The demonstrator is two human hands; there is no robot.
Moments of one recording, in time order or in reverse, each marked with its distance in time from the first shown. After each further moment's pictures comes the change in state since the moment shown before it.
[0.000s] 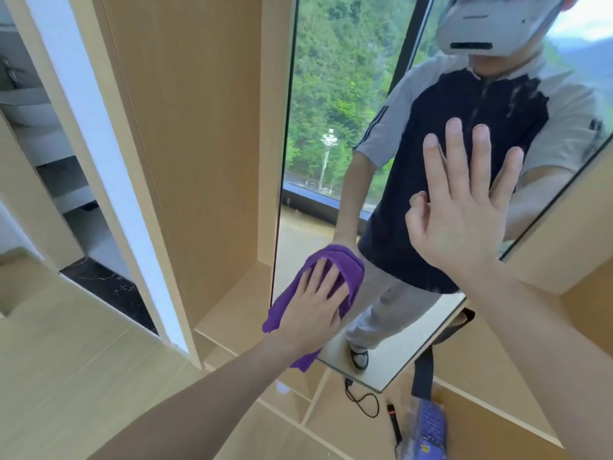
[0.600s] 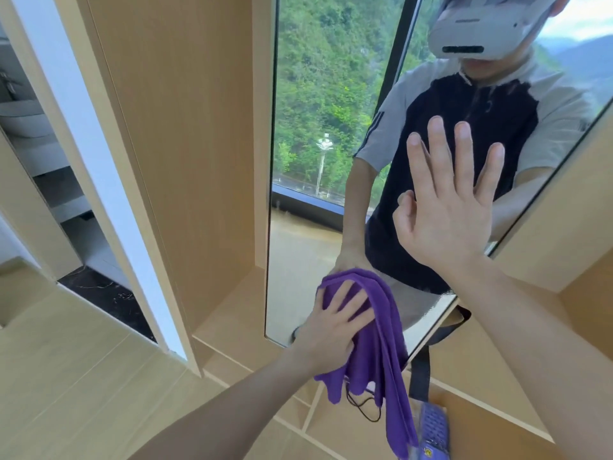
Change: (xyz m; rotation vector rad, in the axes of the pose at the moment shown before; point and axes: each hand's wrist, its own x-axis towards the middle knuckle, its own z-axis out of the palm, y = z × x) left_hand -0.002 0.038 0.014 -0.024 -0.096 0.192; right_hand 0.000 0.001 0.000 0.010 -0.014 -0.009
